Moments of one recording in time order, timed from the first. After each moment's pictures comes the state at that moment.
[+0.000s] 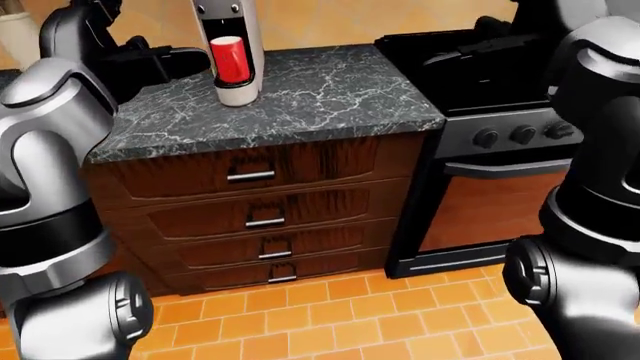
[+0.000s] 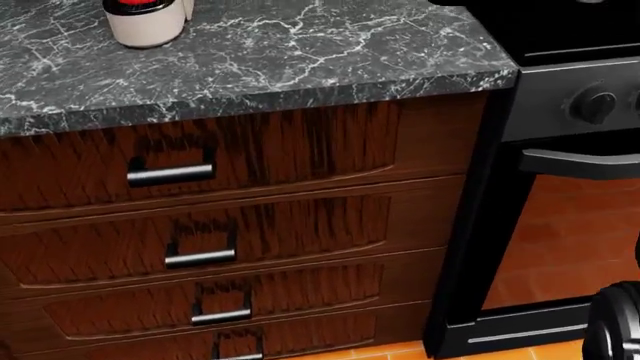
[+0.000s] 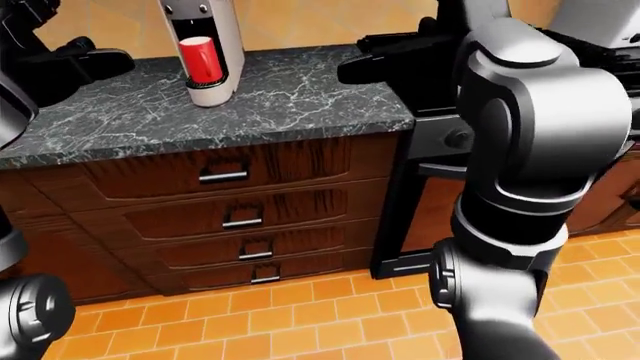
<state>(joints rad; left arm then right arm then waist) -1.02 0.58 0.30 0.02 -0.51 1.00 0.18 -1.18 -0.45 -0.16 -0.23 0.07 1.38 0.12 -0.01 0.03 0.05</state>
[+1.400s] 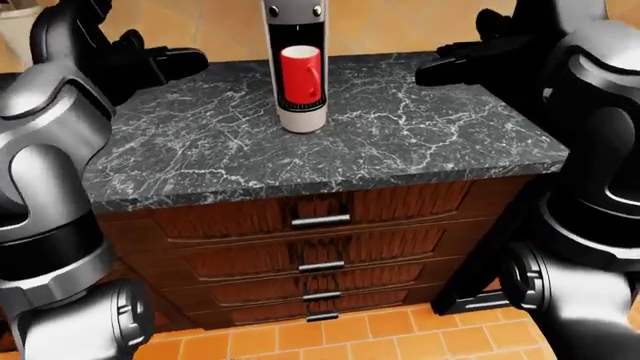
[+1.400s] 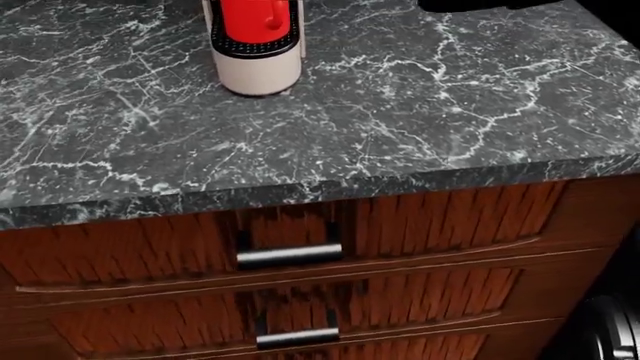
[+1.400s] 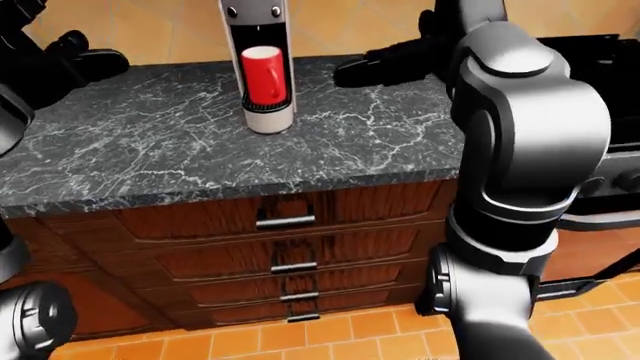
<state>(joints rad) -0.97 0.57 0.32 -0.06 -0.53 0.97 0.21 -1.15 -0.43 -0.14 -0.27 0.02 1.34 0.13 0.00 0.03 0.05</state>
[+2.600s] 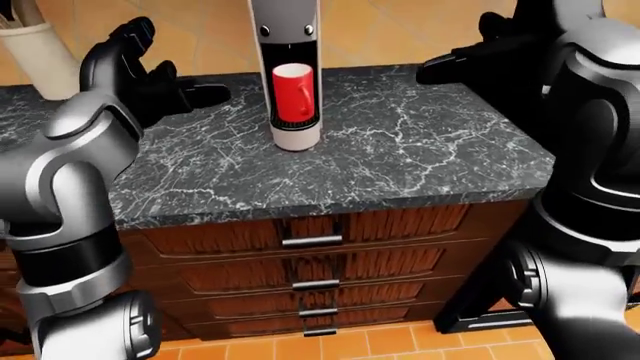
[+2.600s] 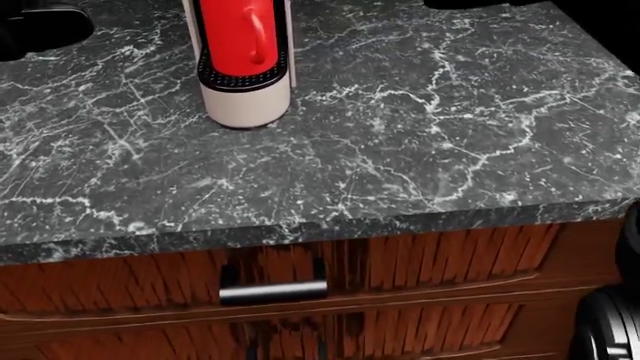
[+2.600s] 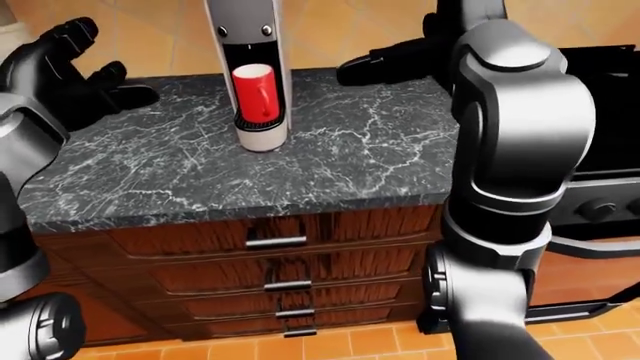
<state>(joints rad) -0.90 0.54 0.28 -0.06 -0.54 0.97 0.15 -1.17 -0.41 -0.14 -0.22 -0.09 1.33 0.20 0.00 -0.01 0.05</state>
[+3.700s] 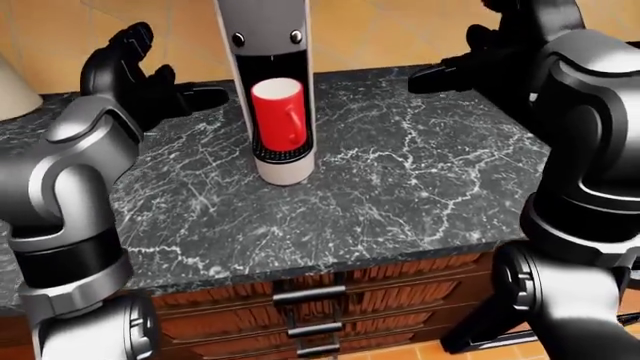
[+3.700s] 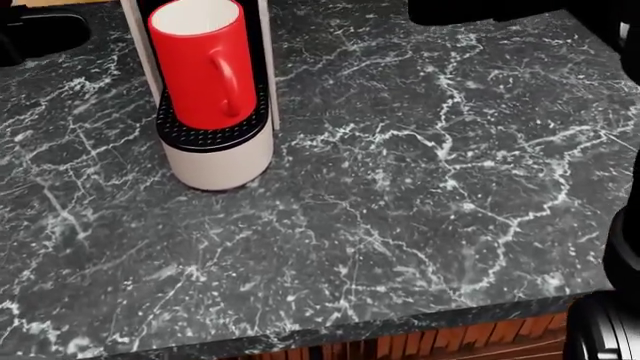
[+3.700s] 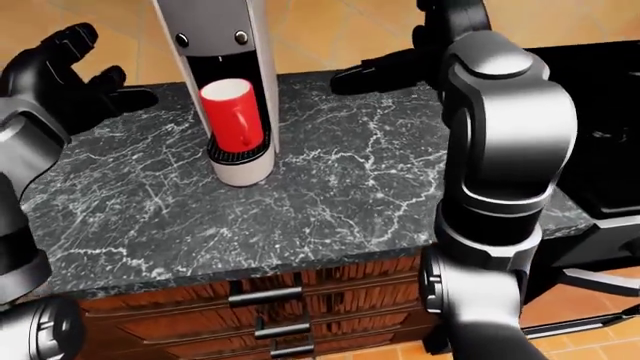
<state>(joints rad) -0.89 0.54 0.29 -0.05 -0.54 0.96 0.16 -1.15 -0.39 -0.13 -0.22 -0.08 1.35 0.20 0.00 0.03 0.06</state>
